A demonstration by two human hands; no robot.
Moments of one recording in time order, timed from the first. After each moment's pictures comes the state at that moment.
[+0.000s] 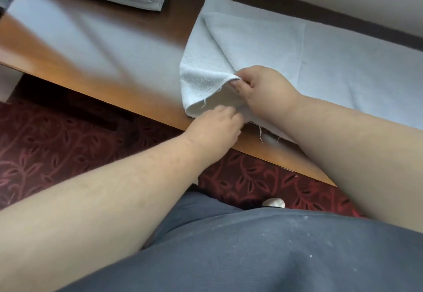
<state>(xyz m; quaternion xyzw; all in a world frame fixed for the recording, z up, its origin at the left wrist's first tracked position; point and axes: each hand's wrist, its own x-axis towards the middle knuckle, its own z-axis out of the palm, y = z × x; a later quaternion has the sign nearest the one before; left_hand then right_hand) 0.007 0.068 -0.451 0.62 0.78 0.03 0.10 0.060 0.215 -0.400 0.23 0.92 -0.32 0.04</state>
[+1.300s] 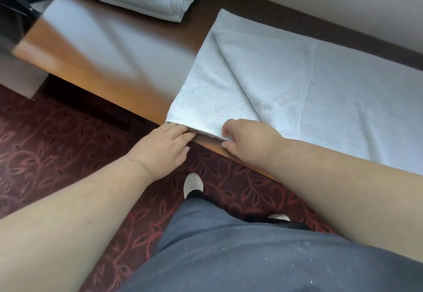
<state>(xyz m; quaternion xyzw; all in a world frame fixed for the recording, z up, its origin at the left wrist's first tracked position) -0.053 -0.037 -0.468 0.59 0.80 0.02 0.06 0.073 0.182 -0.458 0.11 0.95 -0.22 0.16</state>
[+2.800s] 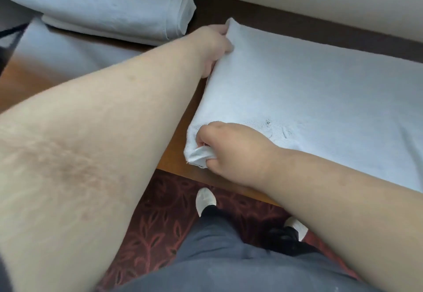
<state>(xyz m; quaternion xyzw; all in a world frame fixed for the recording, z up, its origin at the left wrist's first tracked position) -0.233 0.200 -0.422 0.12 0.74 0.44 0.49 -0.041 0.151 -0.416 0.09 0.94 -0.32 0.13</state>
